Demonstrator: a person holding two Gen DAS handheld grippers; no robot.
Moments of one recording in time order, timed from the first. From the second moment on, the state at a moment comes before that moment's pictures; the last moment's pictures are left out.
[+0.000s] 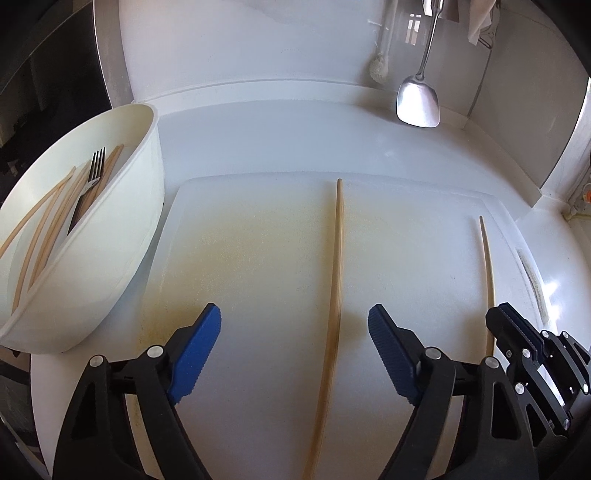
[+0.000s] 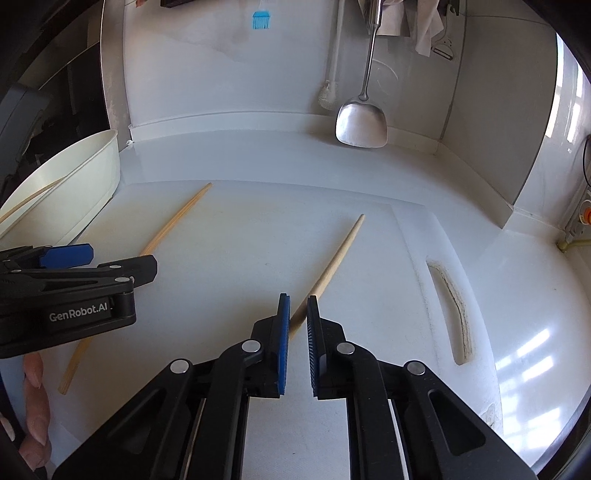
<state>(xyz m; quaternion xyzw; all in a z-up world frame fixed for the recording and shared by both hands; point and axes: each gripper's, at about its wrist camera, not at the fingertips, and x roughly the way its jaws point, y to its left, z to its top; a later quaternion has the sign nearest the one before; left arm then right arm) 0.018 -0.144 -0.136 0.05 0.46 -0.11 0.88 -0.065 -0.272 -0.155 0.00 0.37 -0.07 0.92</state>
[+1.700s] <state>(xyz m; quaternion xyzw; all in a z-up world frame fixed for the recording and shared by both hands) 0.002 0.015 0.020 -0.08 0.40 -0.01 0.91 -0.021 -0.171 -0.004 0.04 0.31 0.11 0.94</state>
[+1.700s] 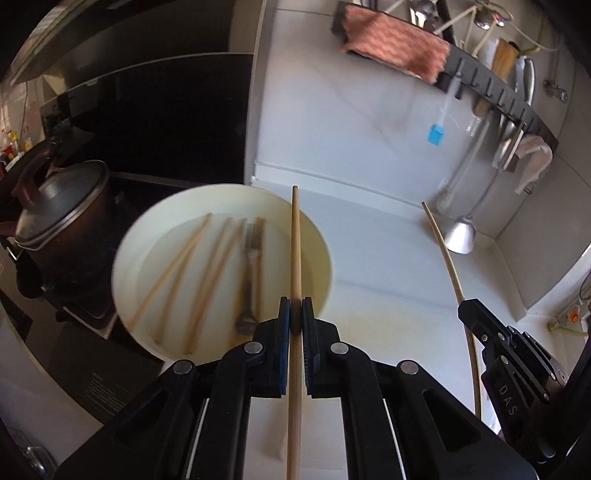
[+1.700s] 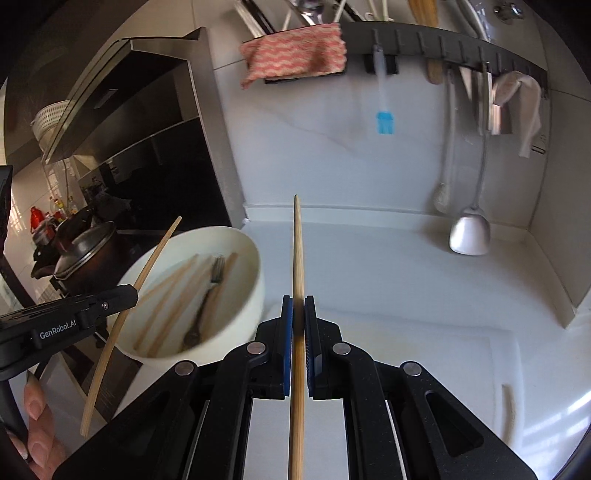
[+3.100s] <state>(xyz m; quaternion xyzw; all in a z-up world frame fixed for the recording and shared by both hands) 0.156 0.136 -0.097 -0.07 0.53 -0.06 0.84 0.137 -0.008 -0.094 0.08 0.46 0.12 0.88</state>
